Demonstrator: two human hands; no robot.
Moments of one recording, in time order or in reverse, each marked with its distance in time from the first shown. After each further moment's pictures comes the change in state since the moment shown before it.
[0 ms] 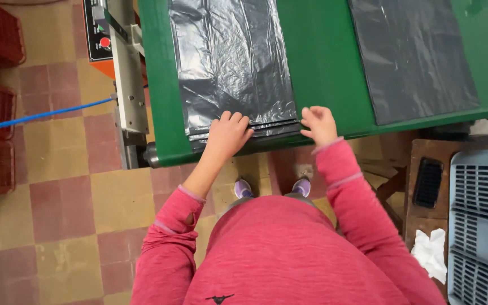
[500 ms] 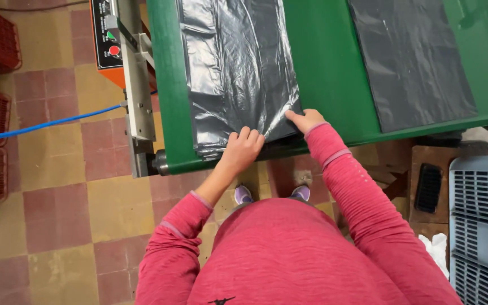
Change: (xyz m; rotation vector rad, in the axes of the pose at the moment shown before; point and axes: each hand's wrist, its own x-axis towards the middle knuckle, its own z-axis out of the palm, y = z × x) left_hand -0.022 -0.002 0.027 0.258 0.160 0.252; right_hand 0.045 -0.012 0.042 -0.790 -0.104 0.098
